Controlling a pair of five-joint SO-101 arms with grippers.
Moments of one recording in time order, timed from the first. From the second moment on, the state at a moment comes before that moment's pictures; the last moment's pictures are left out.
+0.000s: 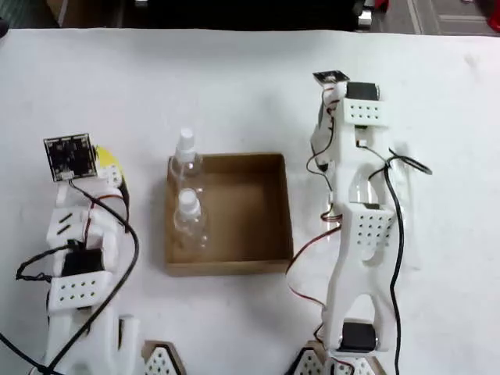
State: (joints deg) left arm -15.8 -54.8 77.4 8.2 1.6; right arm -0.8 51.6 -51.0 97.2 17.6
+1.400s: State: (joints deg) left arm -15.8 -54.8 77.4 8.2 1.6; right arm -17.3 -14.1 -19.1 81.9 17.8
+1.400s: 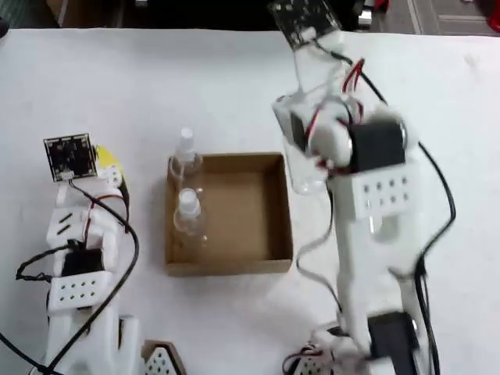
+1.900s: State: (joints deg) left arm -15.8 -54.8 77.4 8.2 1.6; right arm -29.3 -53.0 54.6 15.6 17.4
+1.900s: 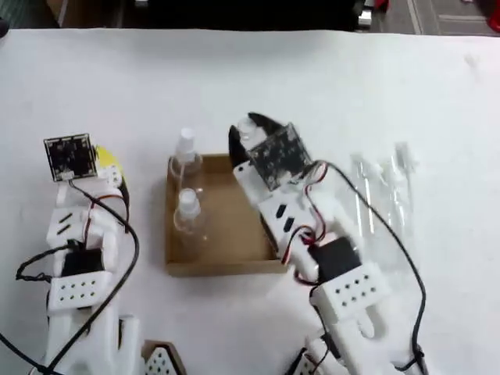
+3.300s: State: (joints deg) left arm -15.8 -54.8 77.4 8.2 1.6; right arm -31.6 -15.4 62.9 -26.0 10.0
